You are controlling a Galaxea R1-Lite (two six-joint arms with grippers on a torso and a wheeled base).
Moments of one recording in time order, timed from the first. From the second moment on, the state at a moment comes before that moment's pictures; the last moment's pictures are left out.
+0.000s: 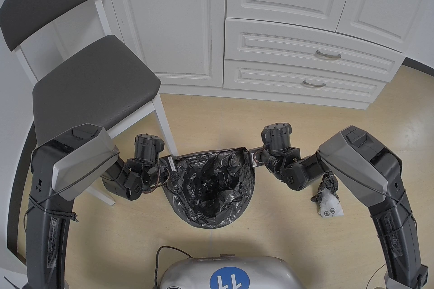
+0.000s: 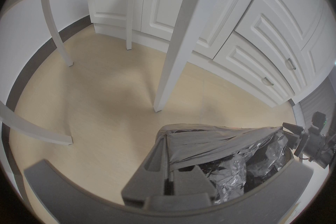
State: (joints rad) left arm -0.31 2.50 -1.24 -0.72 0.16 -0.45; right arm 0.46 2.60 -1.59 -0.62 -0.34 0.00
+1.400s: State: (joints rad) left arm -0.25 2.26 -1.00 -0.49 -0.09 -0.30; right arm 0.56 2.17 -0.98 -0.69 -0.33 0.14
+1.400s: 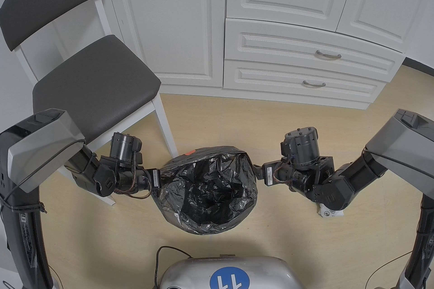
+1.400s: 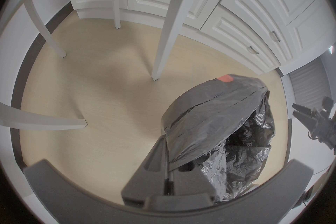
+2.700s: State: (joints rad) left arm -0.26 2.12 -0.82 -0.45 -0.13 -0.15; right arm 0.64 2.16 -0.75 -1.00 -0.29 0.27
